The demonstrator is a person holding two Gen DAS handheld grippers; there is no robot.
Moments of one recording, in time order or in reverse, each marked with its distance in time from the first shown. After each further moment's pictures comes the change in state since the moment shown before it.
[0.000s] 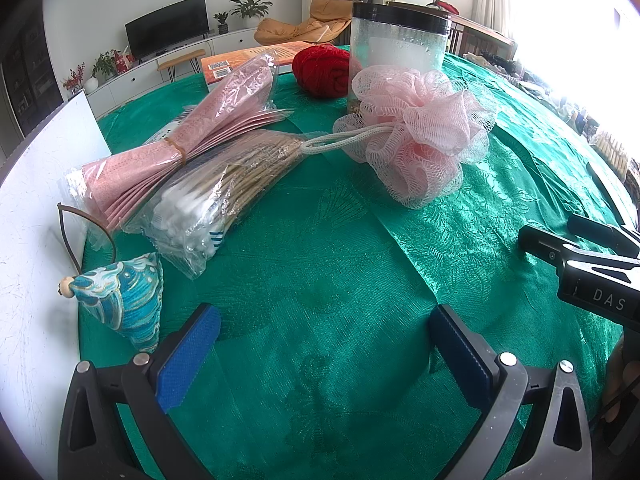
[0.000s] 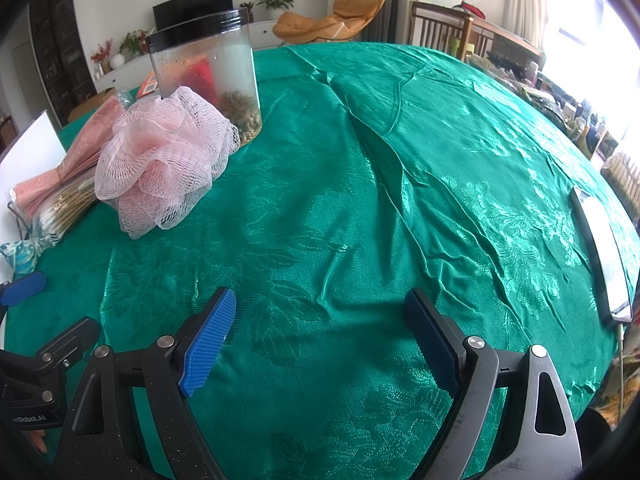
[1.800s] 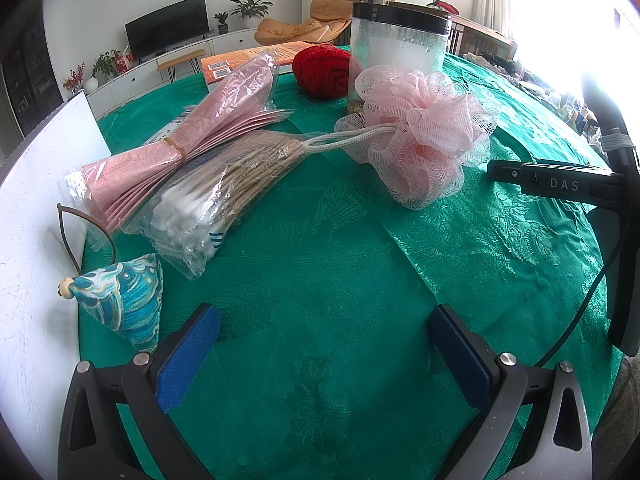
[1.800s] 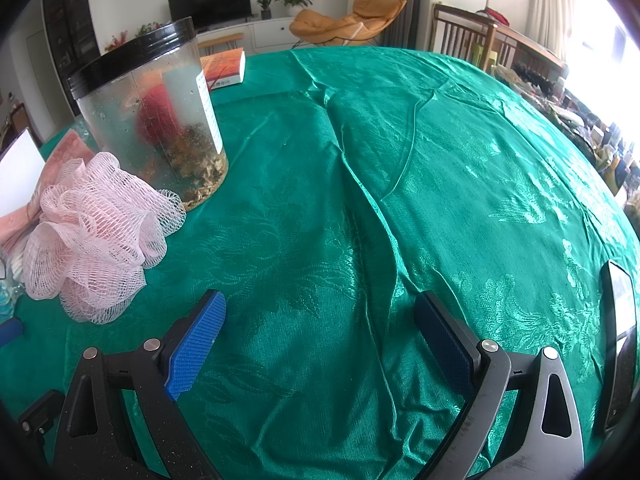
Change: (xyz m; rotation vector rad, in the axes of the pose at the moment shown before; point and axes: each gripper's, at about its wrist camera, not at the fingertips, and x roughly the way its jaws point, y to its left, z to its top) left arm 0.001 0.000 0.001 0.000 0.000 0.000; right arm 0.050 -0.020 0.062 -0.061 0.009 0.053
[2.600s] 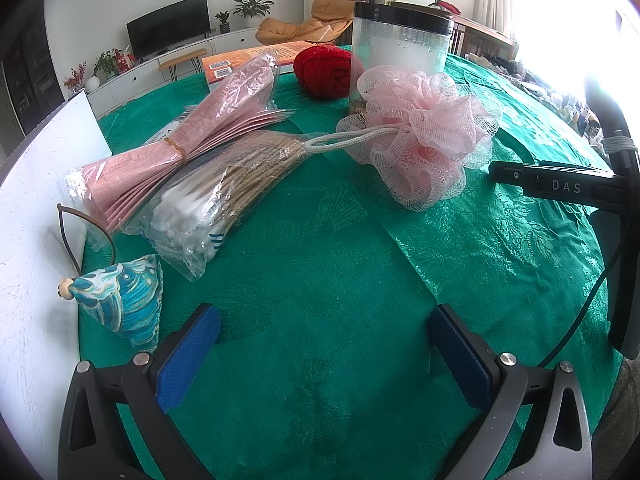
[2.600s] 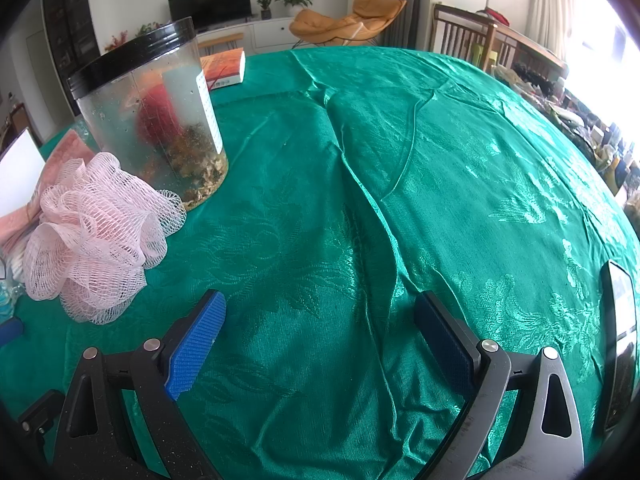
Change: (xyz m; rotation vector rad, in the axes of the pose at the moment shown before) left arm 0.001 0.000 0.002 -0.011 0.002 0.009; right arm 0.000 0.000 0.000 0.000 0.000 0.000
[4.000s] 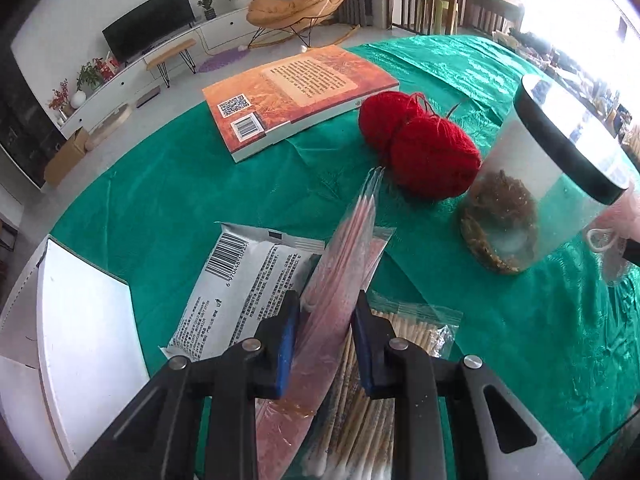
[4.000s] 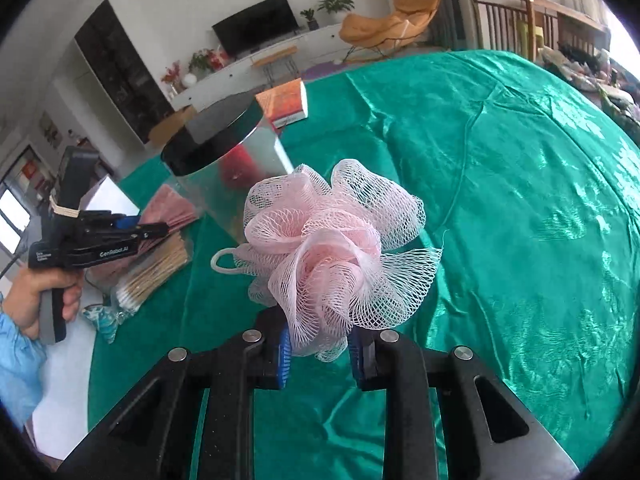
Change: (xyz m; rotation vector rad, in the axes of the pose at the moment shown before) left arm 0.046 0.082 0.154 0.080 0.122 0.022; right arm -0.042 -0.023 0.023 0.089 -0.023 0.313
